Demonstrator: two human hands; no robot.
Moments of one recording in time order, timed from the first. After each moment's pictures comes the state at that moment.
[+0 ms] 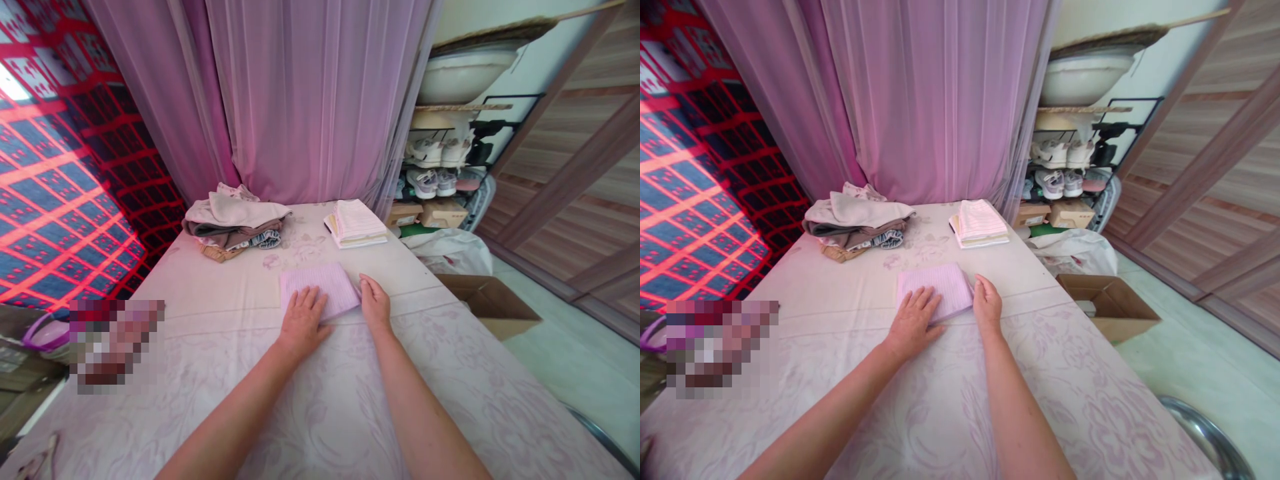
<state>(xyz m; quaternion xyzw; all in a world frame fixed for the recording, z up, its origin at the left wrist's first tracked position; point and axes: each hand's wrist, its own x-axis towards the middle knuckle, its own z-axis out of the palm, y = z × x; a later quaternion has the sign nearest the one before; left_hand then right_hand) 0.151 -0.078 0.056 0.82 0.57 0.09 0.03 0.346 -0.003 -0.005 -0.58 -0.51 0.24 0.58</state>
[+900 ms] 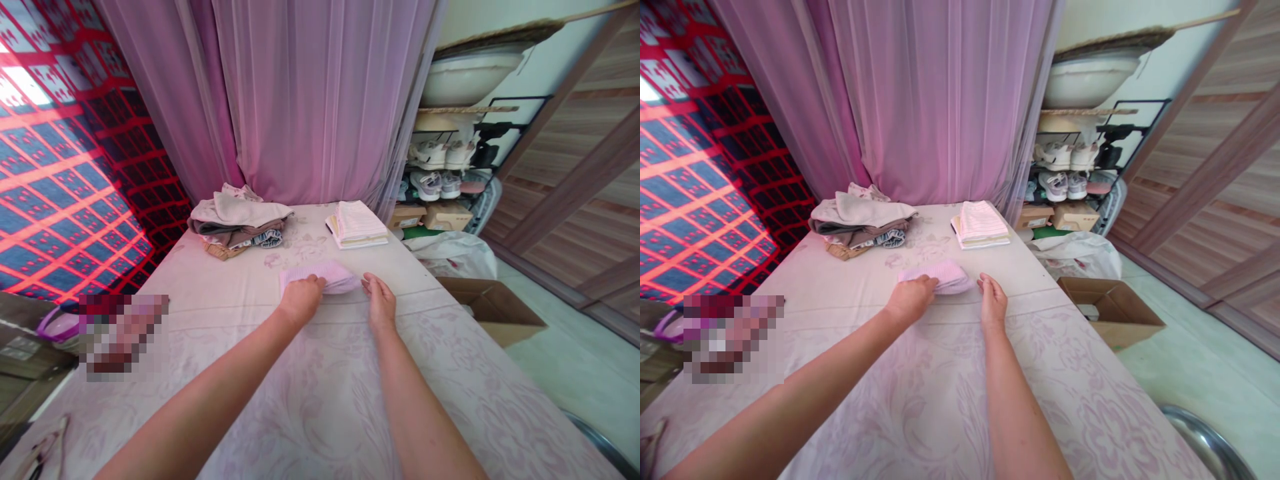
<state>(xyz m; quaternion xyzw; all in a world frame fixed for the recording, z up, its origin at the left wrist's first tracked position) 0.166 -0.049 0.116 0.80 0.60 0.00 0.01 0.345 -0.003 0.005 -0.50 -0.32 0.40 0.70</state>
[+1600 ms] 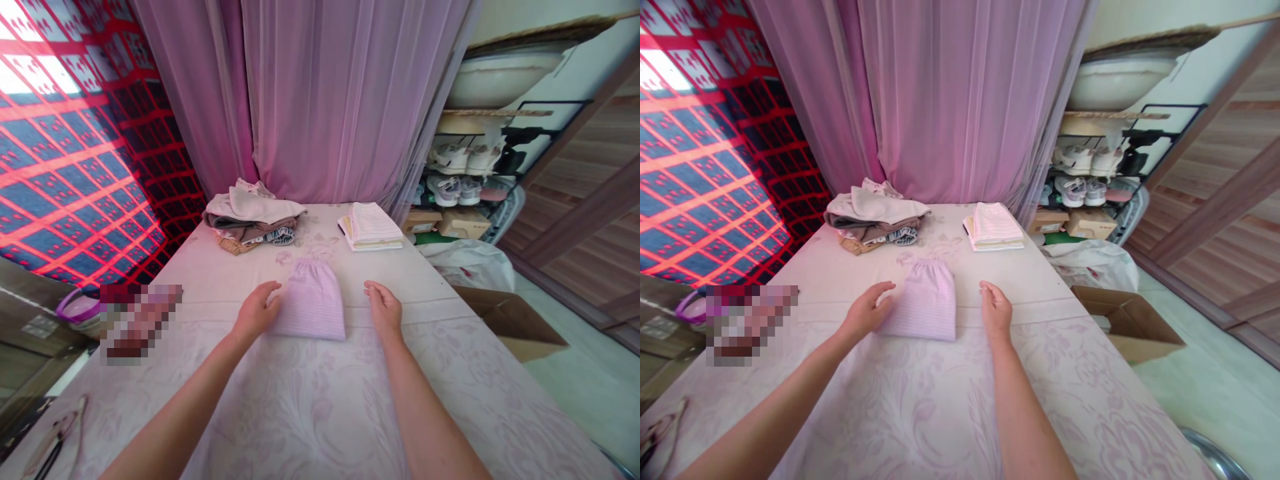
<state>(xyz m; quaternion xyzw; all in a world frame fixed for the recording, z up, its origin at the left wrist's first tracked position) 0.050 -0.083 0.066 0.60 0.70 0.31 0.22 0.335 -0.015 0.006 -0.55 -0.48 0.33 0.60</state>
